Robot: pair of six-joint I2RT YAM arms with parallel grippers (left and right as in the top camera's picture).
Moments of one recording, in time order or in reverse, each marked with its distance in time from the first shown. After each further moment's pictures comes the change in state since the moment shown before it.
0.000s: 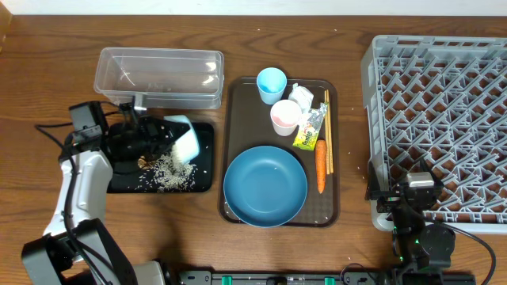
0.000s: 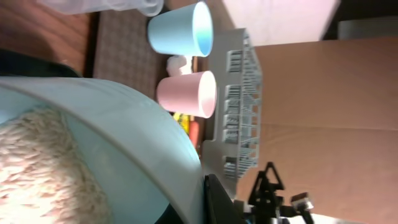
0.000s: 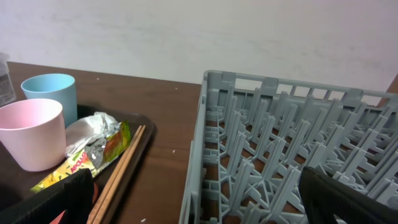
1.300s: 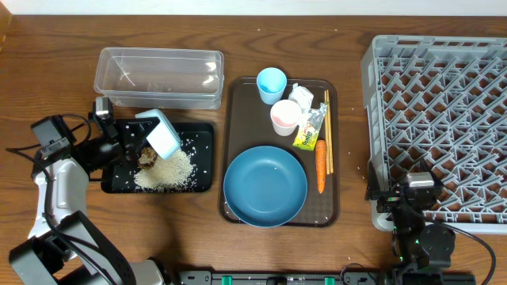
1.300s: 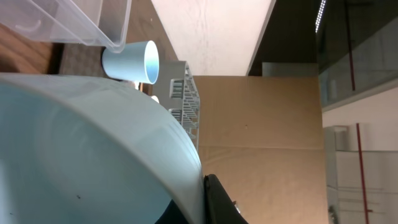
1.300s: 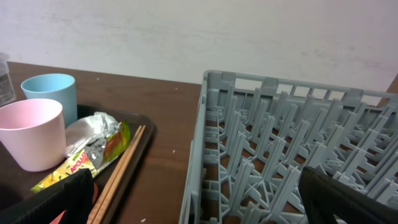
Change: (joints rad) left arm 0.207 0.032 -0.005 0.050 0.270 -0.105; right arm 0.000 0.000 0.000 0.000 0.000 0.000
